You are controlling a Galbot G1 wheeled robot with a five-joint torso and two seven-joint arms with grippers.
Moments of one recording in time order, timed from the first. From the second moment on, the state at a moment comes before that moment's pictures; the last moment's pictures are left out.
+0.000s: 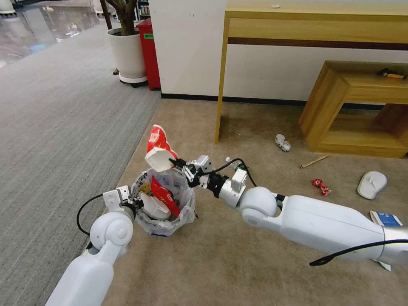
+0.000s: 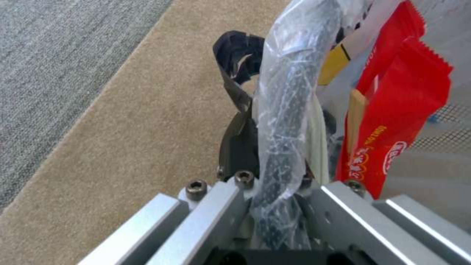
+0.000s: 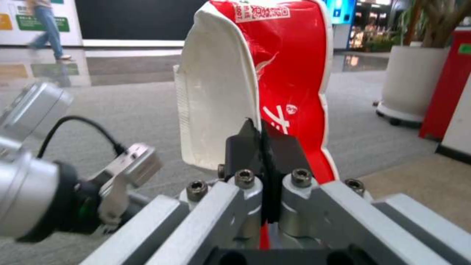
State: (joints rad) left arm 1.10 -1.14 -0.35 -1.93 -0.97 0.67 -0.76; right arm -0.17 0.85 -0.92 1.79 0.93 0.27 0.10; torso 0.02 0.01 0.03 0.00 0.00
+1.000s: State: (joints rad) left arm 1.10 -1.14 -0.35 -1.97 -1.00 0.67 -0.77; right arm -0.37 0.85 -0.93 1.69 0.84 0.31 0.10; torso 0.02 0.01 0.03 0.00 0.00
